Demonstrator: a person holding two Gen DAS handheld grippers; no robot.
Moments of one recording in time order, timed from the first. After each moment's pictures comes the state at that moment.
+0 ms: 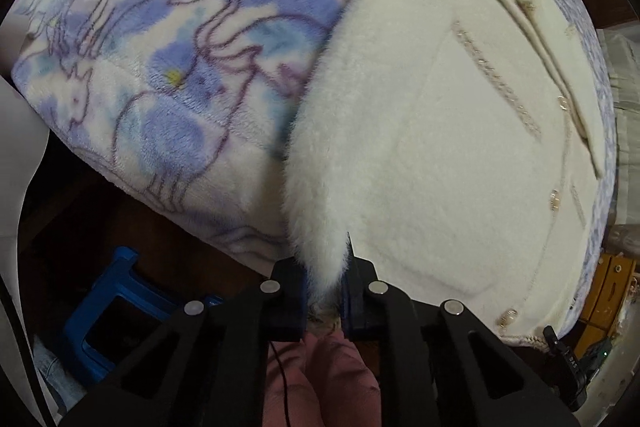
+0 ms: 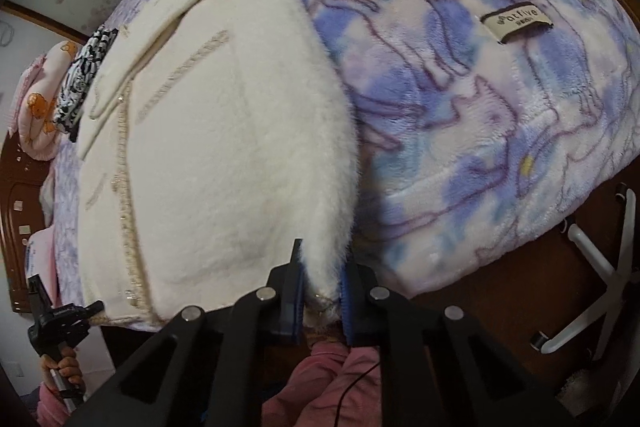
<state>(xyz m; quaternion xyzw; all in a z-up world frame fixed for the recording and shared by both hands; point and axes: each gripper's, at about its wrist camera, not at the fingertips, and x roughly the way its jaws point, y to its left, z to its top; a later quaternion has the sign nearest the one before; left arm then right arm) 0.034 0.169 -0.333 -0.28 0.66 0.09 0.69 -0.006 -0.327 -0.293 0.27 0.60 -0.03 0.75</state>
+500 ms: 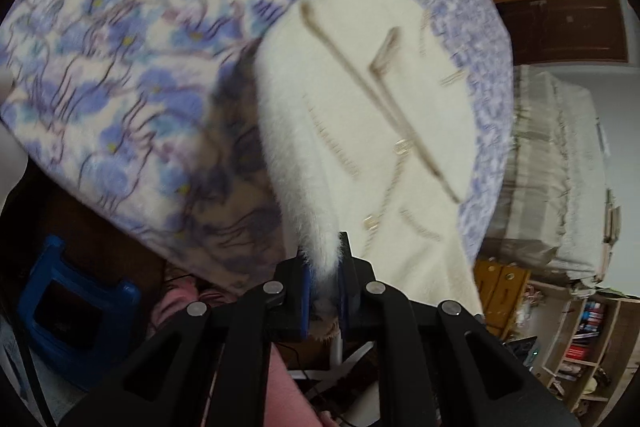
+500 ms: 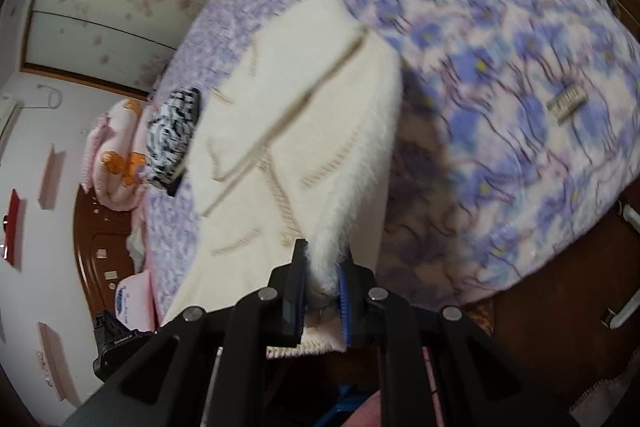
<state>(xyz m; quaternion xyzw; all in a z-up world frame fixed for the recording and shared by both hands) 0.090 0.173 -0.178 -0.42 0.60 -0.02 0.68 0.046 -0.293 -0.150 0.38 0.52 0.02 0.77</state>
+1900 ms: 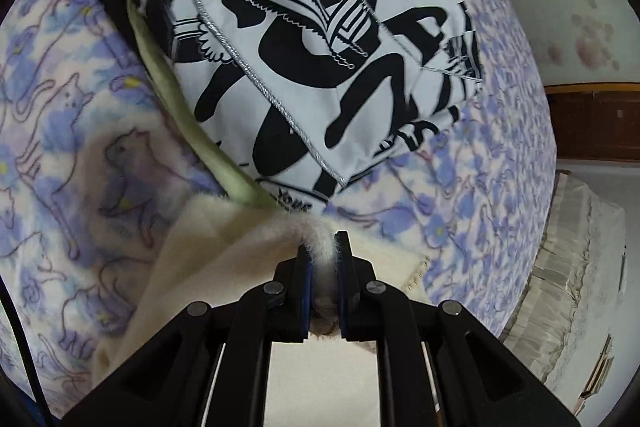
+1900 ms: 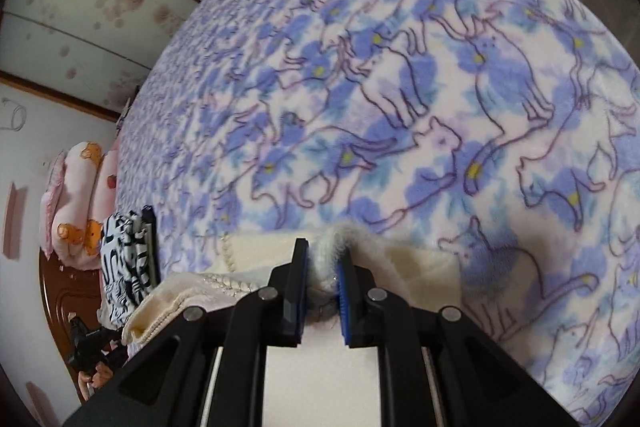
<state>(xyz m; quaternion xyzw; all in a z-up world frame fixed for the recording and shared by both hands) 0.539 0.239 -0.284 -0.45 0.58 0.11 0.68 0.504 -0.384 -0.245 0.32 0.55 -0.02 0.77</state>
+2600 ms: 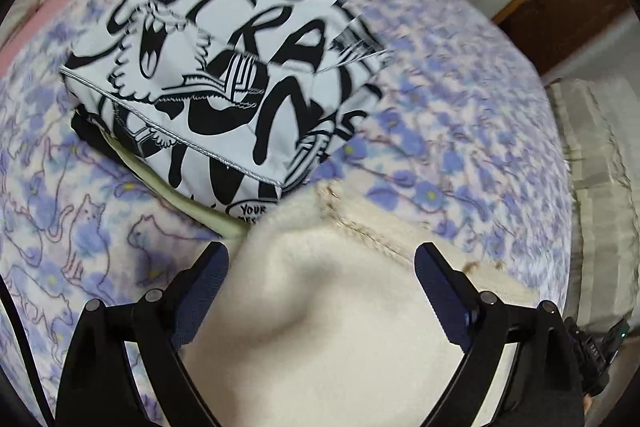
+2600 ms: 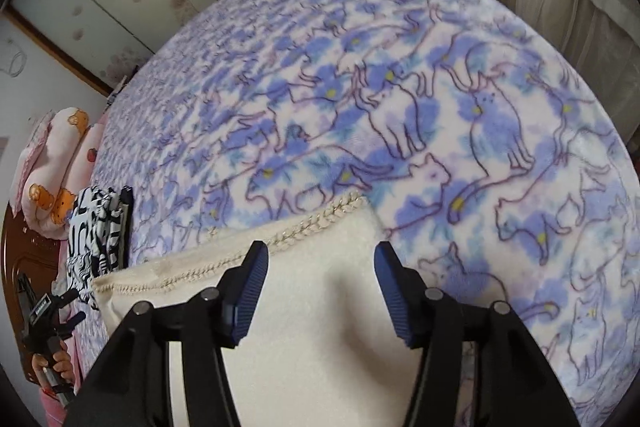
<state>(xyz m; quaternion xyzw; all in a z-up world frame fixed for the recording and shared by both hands) 0.518 0.191 -0.216 -0.24 0.53 0.04 0.81 0.471 -0.353 -0.194 0.21 0.51 -0.02 0.84</state>
